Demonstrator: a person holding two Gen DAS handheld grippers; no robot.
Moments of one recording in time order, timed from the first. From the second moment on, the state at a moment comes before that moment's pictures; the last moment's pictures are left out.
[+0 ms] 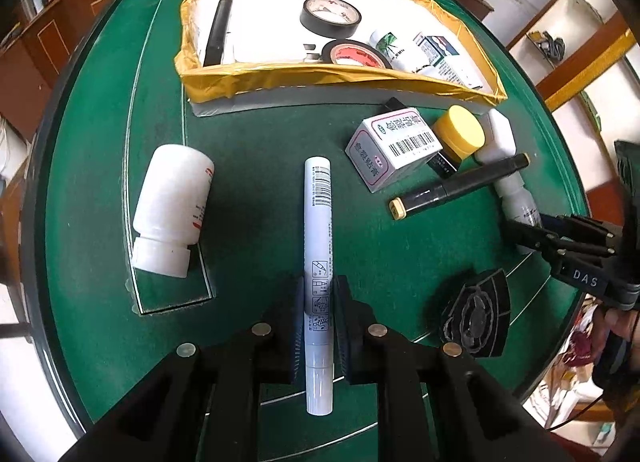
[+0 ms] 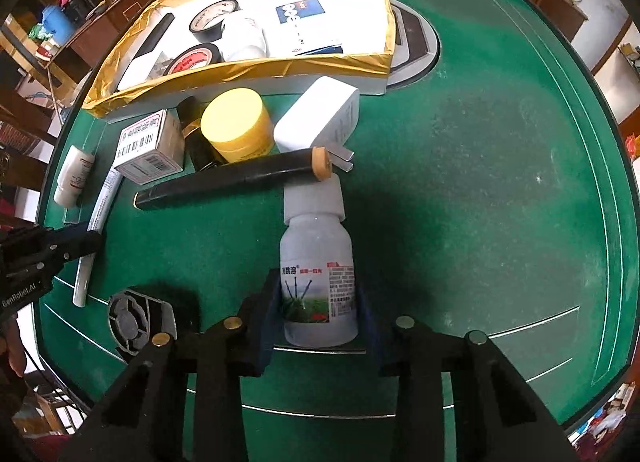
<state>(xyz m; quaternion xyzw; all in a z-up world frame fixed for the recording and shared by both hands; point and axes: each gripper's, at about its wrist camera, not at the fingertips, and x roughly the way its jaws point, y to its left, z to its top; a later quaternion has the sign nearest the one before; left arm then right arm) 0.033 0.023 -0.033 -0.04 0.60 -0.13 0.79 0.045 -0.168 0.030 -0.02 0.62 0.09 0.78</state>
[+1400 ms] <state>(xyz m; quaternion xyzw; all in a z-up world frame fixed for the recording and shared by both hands) 0.049 0.016 0.012 -0.04 0.57 -0.14 0.81 0.073 -0.209 0.061 0.01 0.61 0.06 0.79</state>
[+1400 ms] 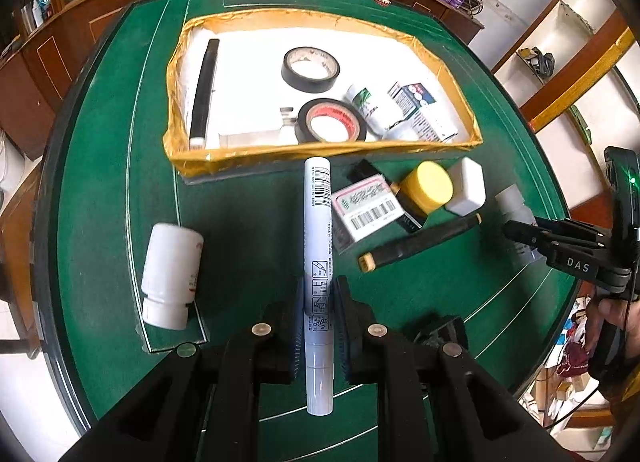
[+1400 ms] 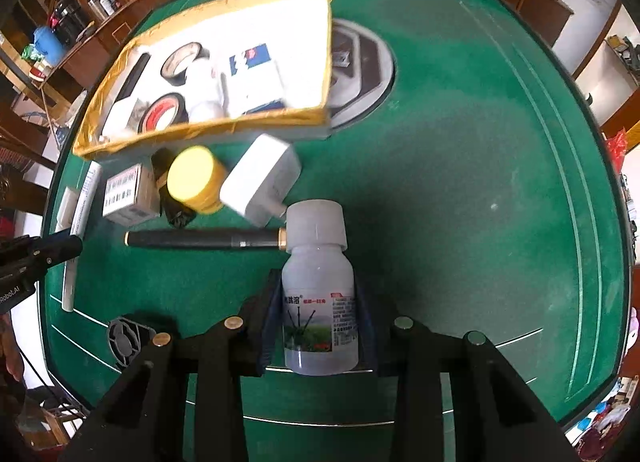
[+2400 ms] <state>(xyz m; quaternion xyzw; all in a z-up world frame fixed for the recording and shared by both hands) 0.116 0.016 0.053 -0.07 0.53 -0.13 0.83 0.121 -0.195 0.099 0.00 0.56 0.11 0.82</state>
